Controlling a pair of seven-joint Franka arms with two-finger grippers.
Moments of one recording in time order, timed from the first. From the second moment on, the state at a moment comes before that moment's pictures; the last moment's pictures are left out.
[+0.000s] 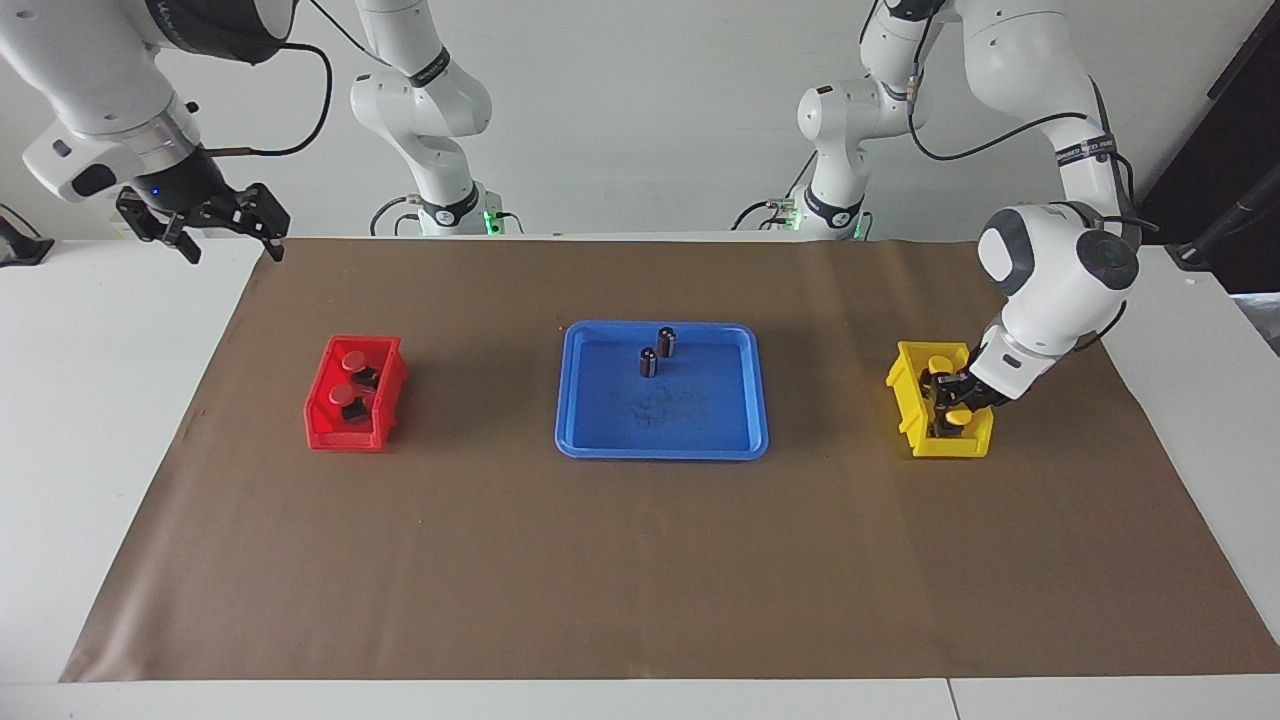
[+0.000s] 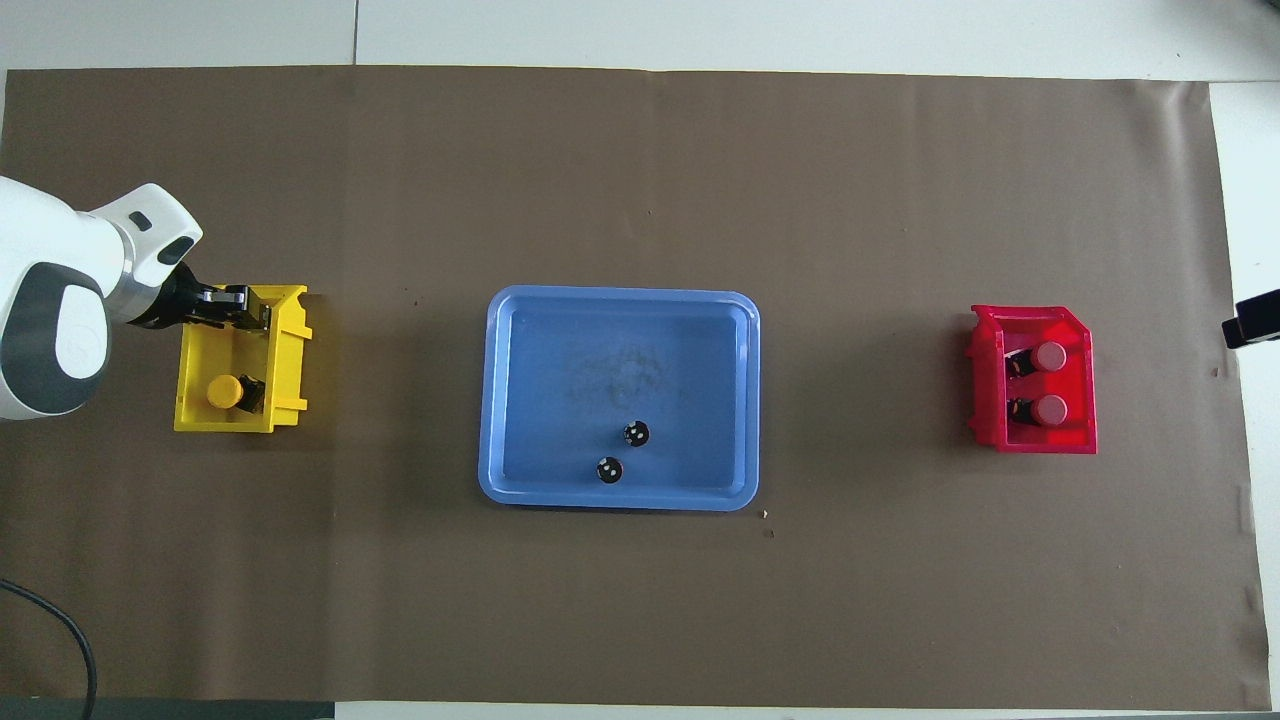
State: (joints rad) left arm 0.06 0.19 -0.08 -1.99 -0.04 2.15 0.08; right arm -0.03 -0.01 -0.11 -1.55 -0.06 1.45 -0.19
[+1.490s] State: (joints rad) left arm 0.07 0.05 -0.10 -1.60 -0.04 1.61 0.13; right arm 0.02 0.00 -0.12 -1.54 -0.06 1.45 -0.18
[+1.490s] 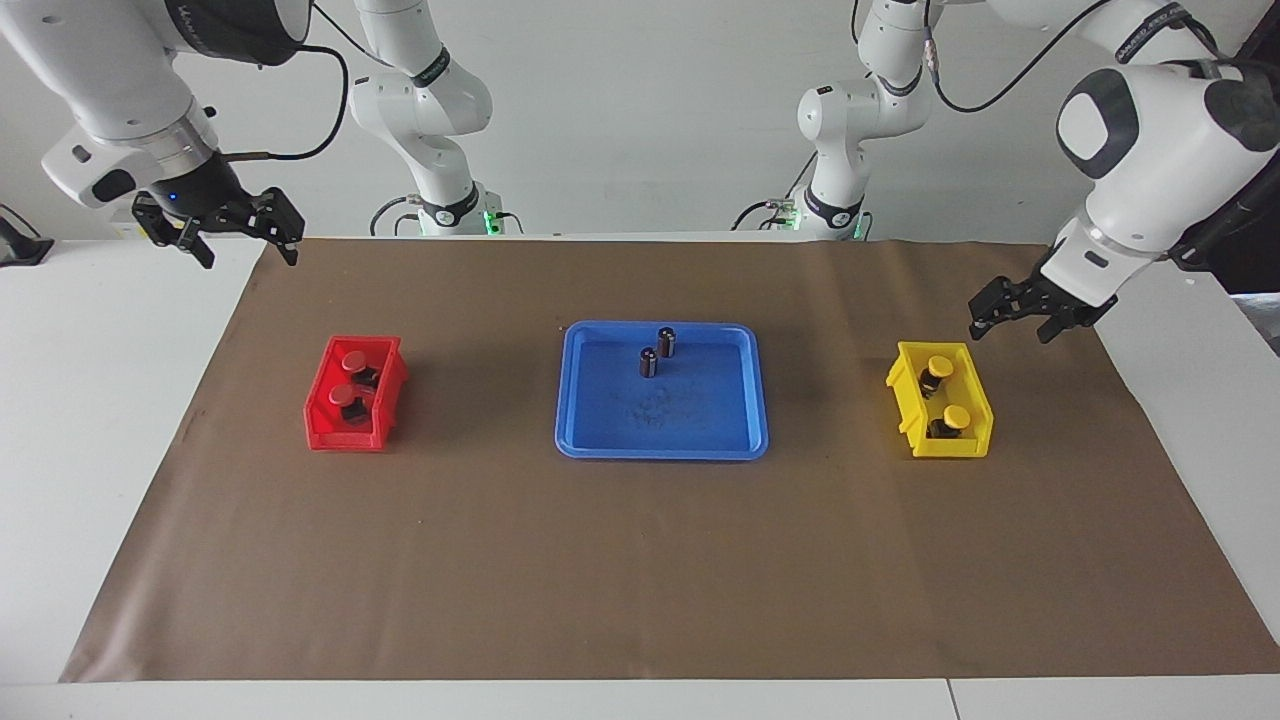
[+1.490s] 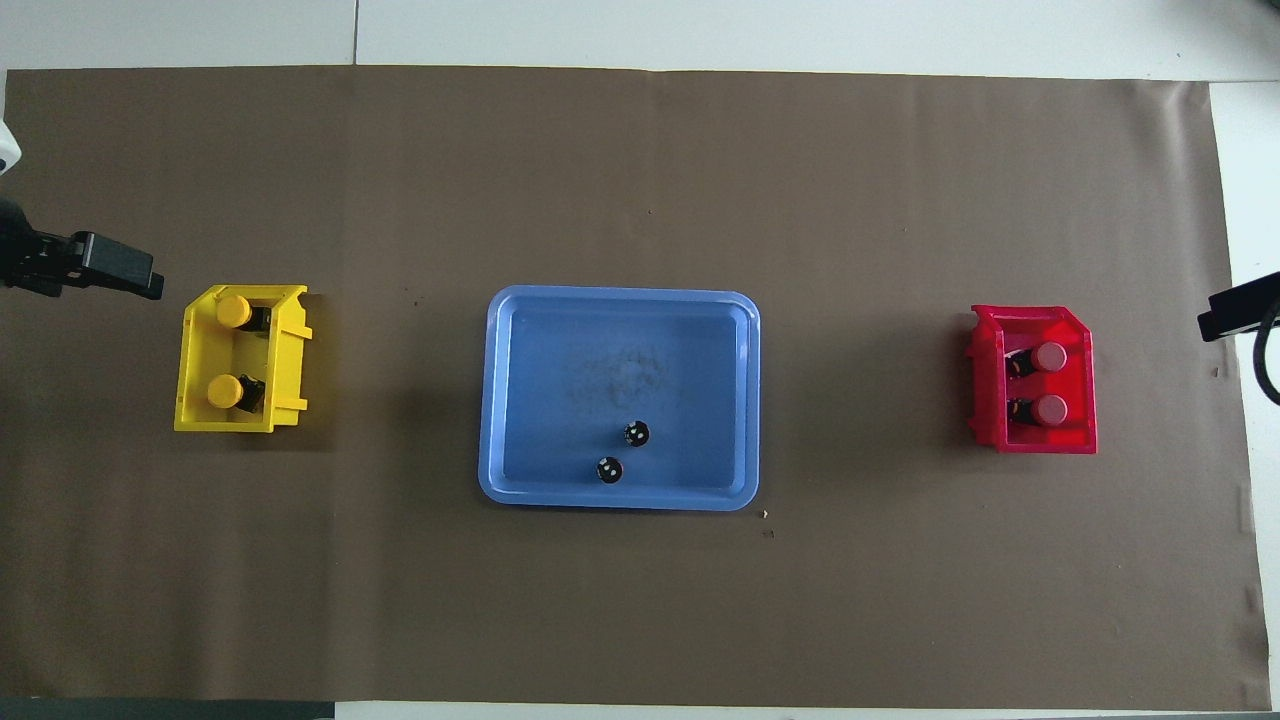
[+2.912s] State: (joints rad) left arm 0.06 0.00 -0.15 -1.51 -0.01 1.47 0.05; right arm 0.02 0.00 -0.12 -1.54 -0.06 1.45 -0.18
